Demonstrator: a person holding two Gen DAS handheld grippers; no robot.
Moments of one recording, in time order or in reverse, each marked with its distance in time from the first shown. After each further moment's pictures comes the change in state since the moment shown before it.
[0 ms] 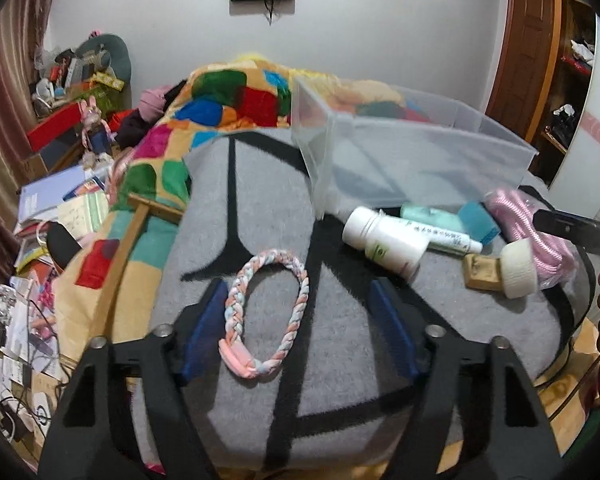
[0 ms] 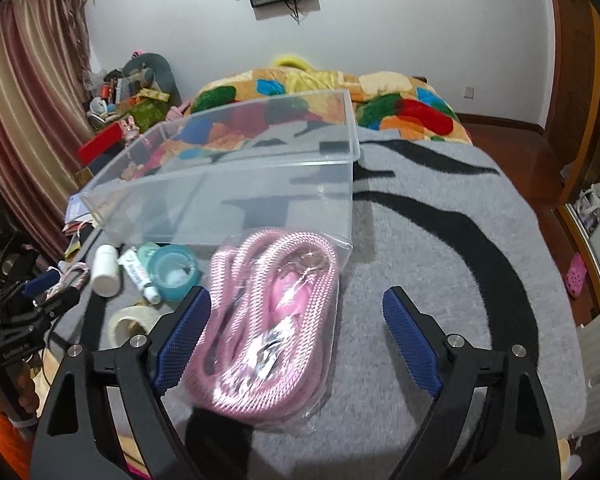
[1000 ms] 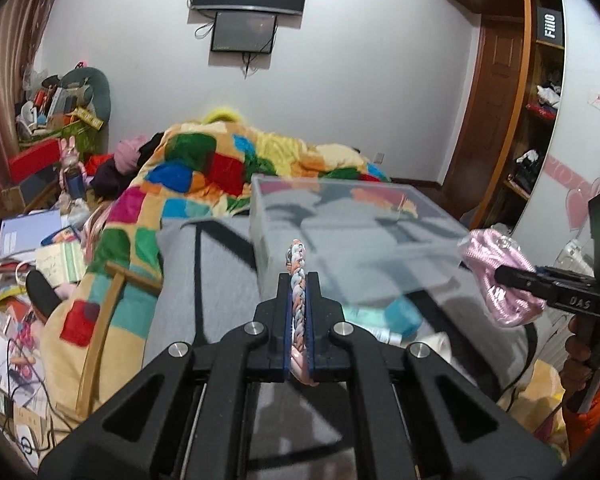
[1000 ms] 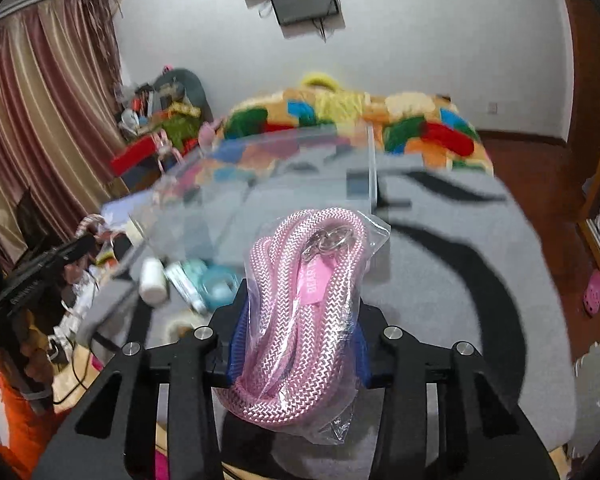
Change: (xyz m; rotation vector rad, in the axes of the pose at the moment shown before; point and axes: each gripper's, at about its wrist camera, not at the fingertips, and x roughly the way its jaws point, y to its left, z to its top) left arm -0.057 -0.017 0.055 -0.013 -0.207 -0.136; right arm -0.054 0.005 0.017 -0.048 -0.126 0.121
